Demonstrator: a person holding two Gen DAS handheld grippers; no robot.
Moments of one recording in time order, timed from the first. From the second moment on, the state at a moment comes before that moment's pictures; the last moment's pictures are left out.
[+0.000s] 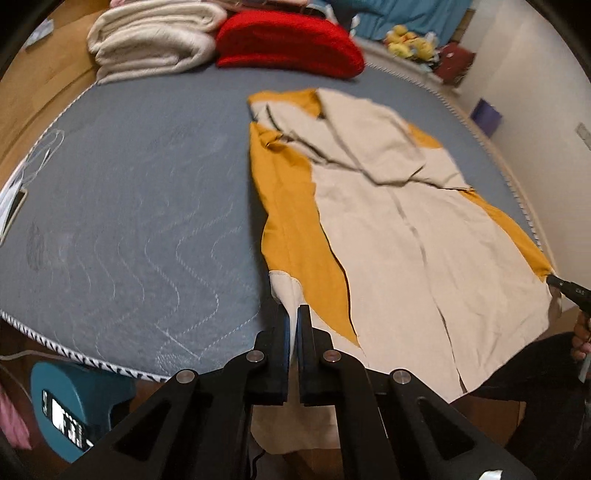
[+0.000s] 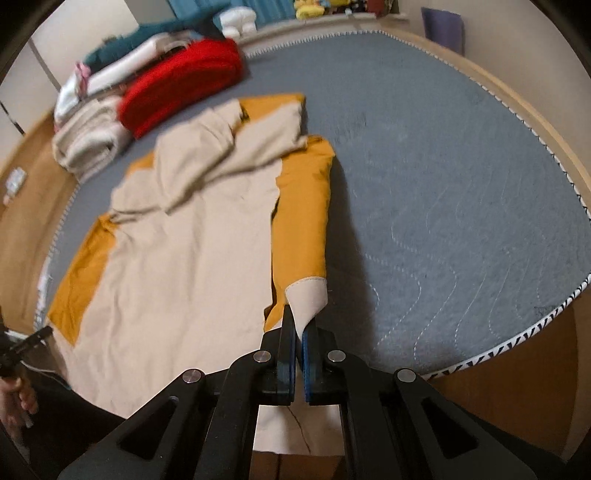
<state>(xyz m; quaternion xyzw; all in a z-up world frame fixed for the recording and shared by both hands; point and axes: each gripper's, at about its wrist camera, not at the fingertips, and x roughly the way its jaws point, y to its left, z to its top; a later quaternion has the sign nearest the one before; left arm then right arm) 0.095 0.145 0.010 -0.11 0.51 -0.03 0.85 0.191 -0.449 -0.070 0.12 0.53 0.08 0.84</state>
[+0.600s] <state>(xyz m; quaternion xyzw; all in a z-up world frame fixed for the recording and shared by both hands) 0.006 0.167 0.088 -0.14 0.50 -0.15 0.84 0.072 -0.528 0.042 0.20 0.45 0.09 0.87</state>
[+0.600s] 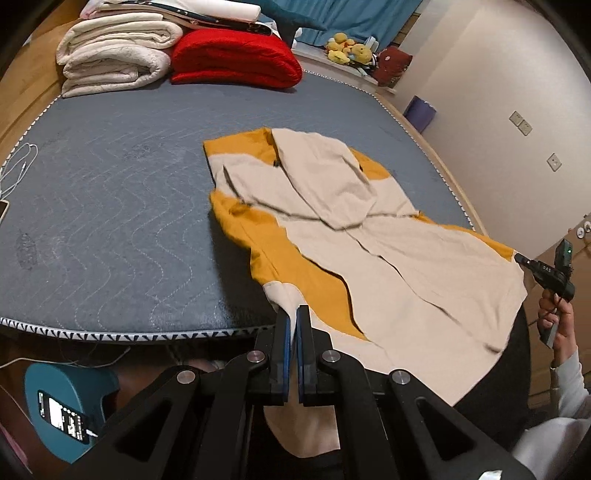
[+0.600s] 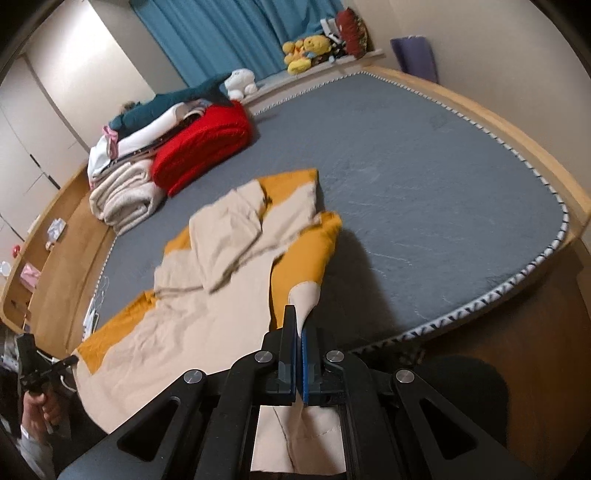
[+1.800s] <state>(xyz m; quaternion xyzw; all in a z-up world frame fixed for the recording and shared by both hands) 0.256 0.230 -0.069 -0.29 0.52 -0.05 0.80 0.409 -0.486 -0.116 0.14 0.54 0.07 0.83</state>
